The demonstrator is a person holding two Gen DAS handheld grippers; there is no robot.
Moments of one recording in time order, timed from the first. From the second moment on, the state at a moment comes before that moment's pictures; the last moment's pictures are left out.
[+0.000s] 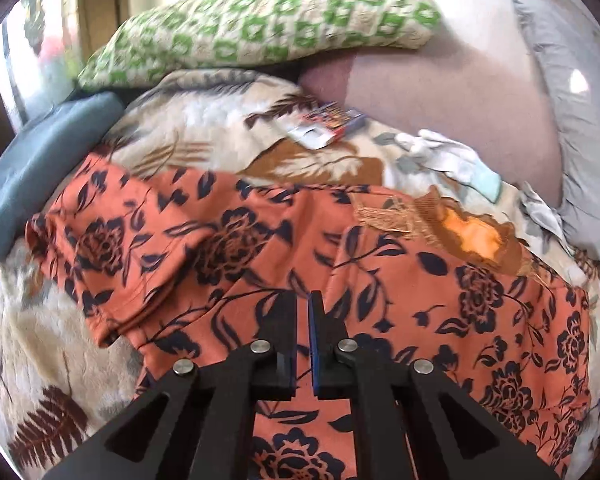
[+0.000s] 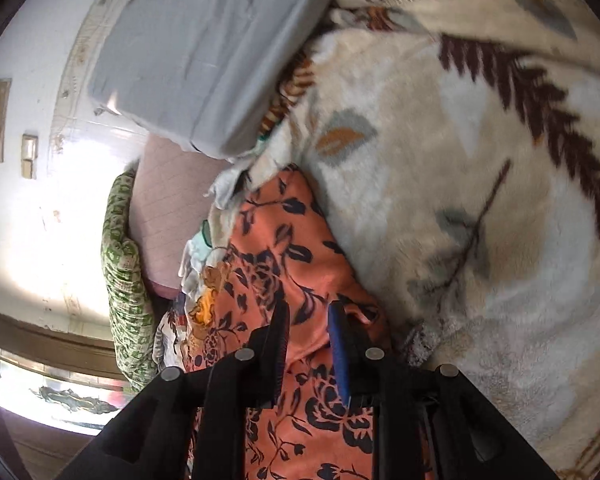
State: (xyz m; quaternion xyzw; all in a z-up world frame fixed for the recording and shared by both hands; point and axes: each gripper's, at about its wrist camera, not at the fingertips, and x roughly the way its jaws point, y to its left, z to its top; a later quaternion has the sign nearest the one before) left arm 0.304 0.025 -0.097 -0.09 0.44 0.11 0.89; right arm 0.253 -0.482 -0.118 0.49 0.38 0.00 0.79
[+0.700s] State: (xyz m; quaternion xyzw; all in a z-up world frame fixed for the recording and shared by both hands) left arm 0.318 0.013 -0.142 -0.01 0.47 0.11 0.88; right arm 0.315 -0.505 -0.118 0.31 0.44 -0.07 0.84
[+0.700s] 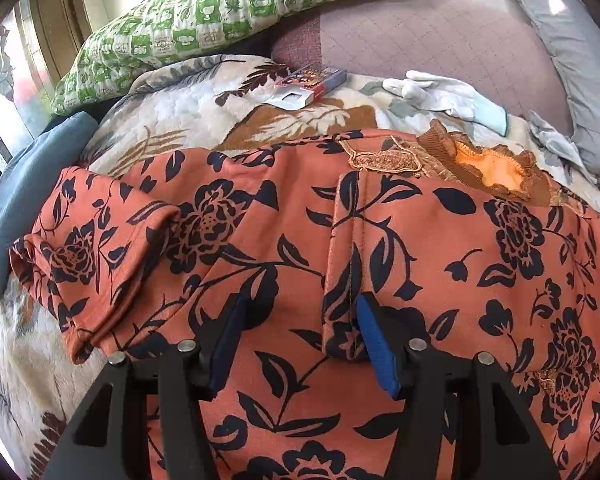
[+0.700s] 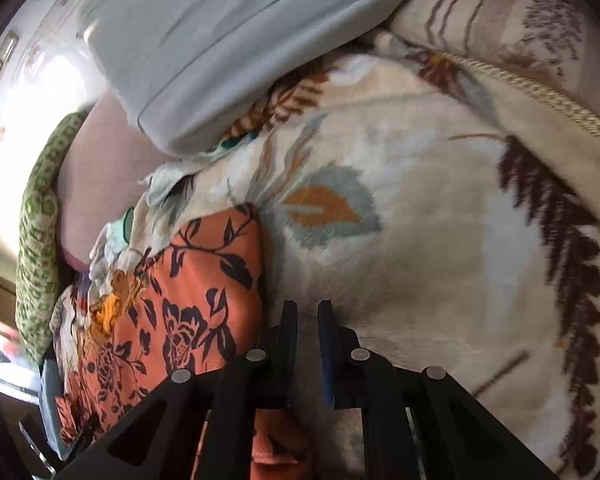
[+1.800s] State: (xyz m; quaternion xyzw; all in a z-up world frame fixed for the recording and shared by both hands) left arm 0.317 0.027 -0.143 -0.02 0.46 0.10 0.88; right arm 0.329 -0.517 -0.136 0.45 0.46 0.04 0.76
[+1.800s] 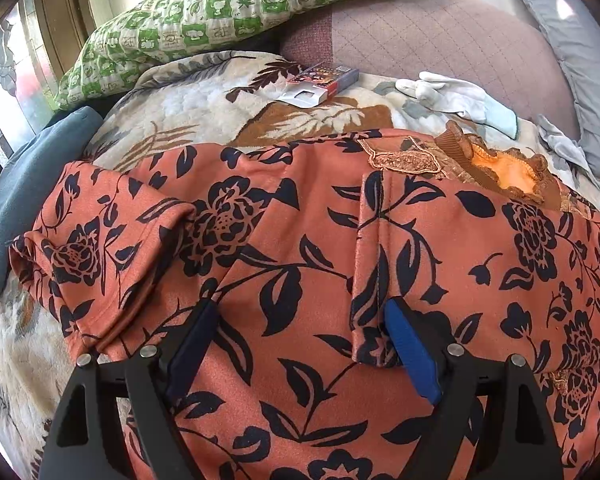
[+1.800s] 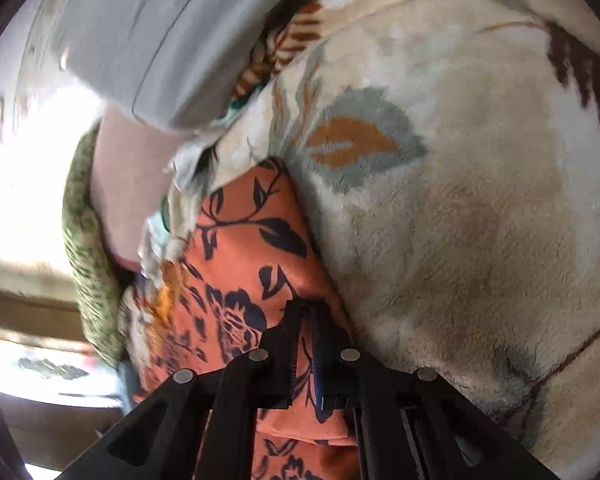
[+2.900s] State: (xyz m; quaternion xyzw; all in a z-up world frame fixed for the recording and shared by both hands) left arm 0.203 0.188 -0.060 -0.07 0.39 0.16 0.90; right arm 0.274 -0.468 -0.057 0.32 0.41 0.01 0.85
